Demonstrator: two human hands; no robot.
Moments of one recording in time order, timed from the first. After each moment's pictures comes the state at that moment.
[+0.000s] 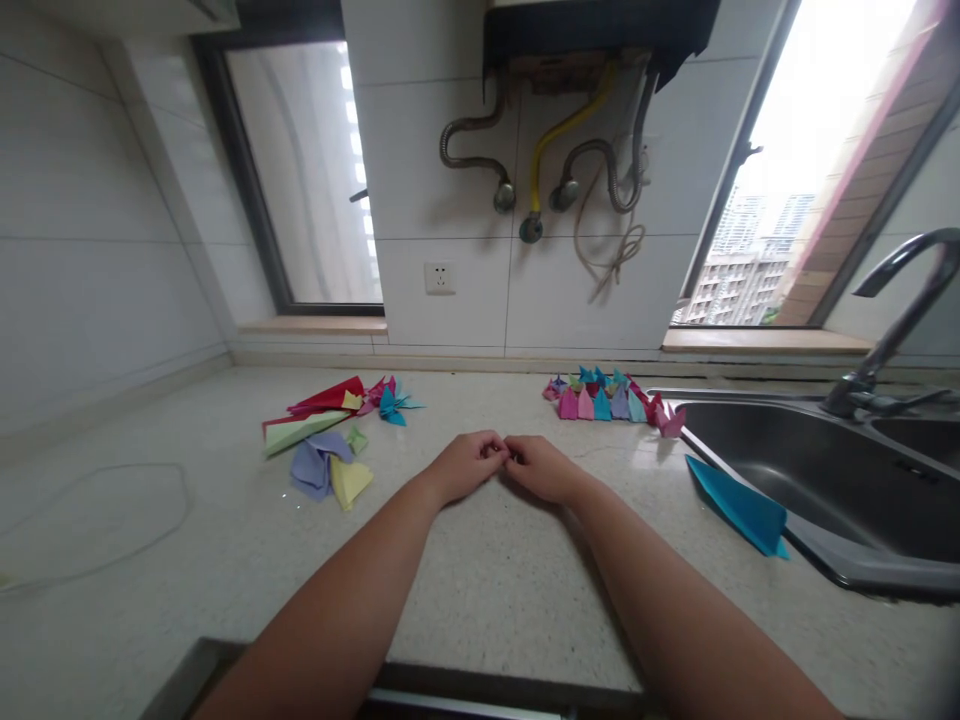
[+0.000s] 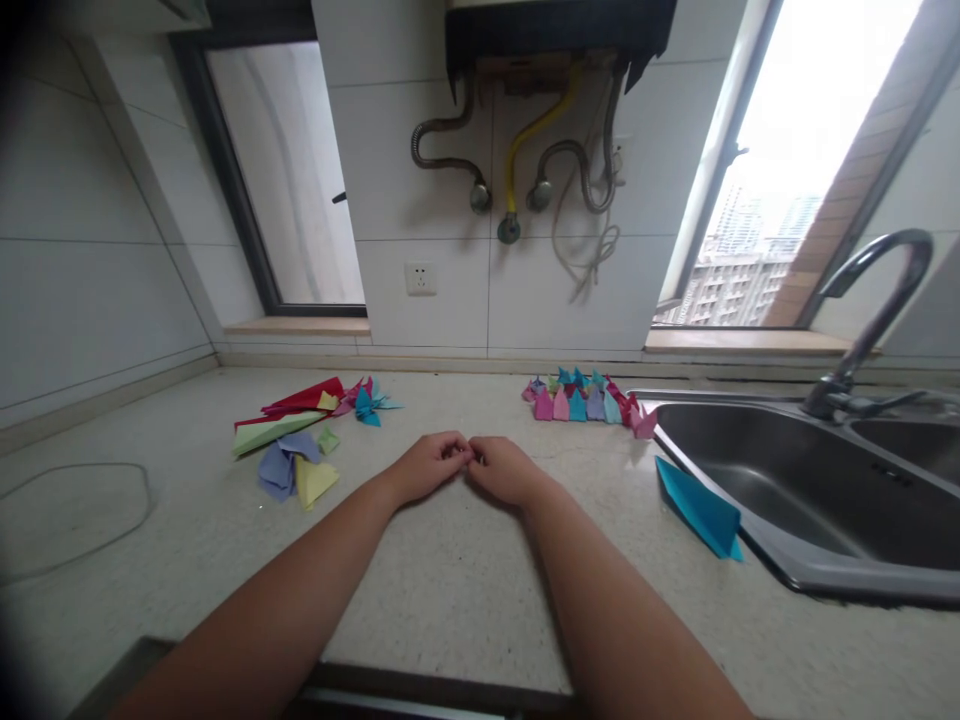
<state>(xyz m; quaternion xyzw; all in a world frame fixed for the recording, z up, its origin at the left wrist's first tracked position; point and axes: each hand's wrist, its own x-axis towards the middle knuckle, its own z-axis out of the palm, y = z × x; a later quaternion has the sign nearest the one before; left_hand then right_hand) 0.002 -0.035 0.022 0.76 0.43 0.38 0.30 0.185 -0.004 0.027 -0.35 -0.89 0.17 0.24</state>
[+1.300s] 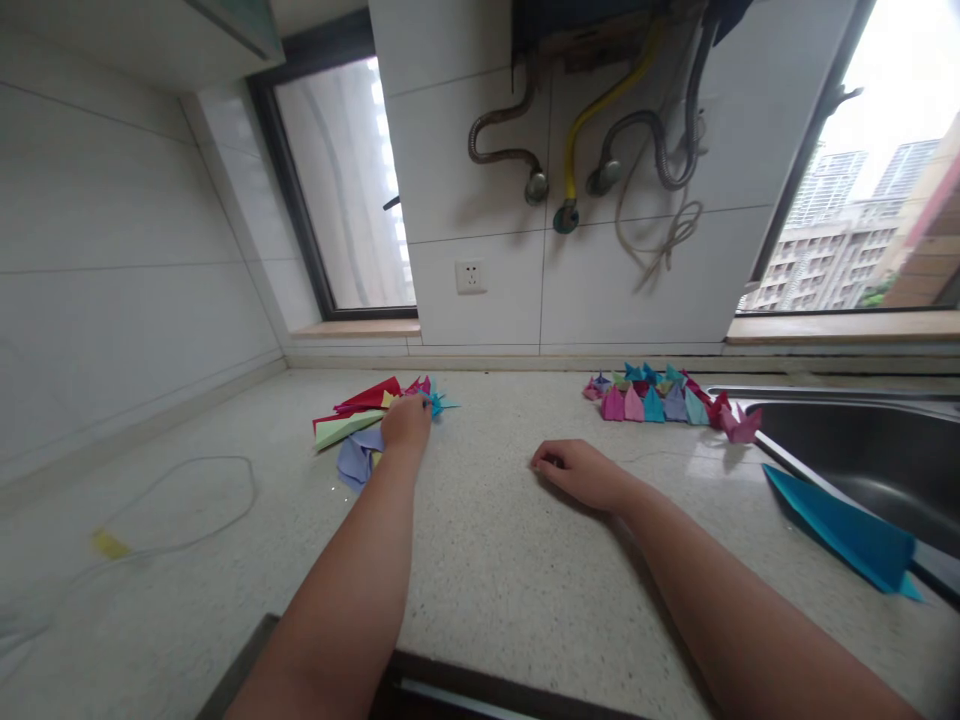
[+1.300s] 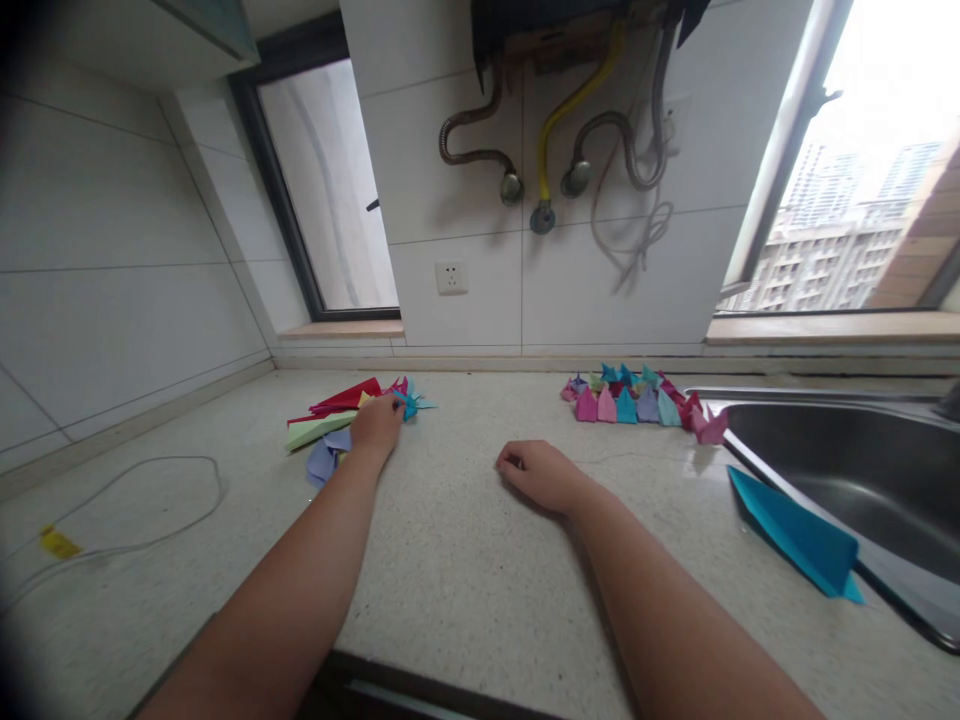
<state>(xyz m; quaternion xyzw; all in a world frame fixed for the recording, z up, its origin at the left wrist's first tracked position) -0.139 0.002 0.033 0.56 0.77 0.30 -0.11 0.185 0.000 0.028 -0.35 -0.89 0.20 0.22</state>
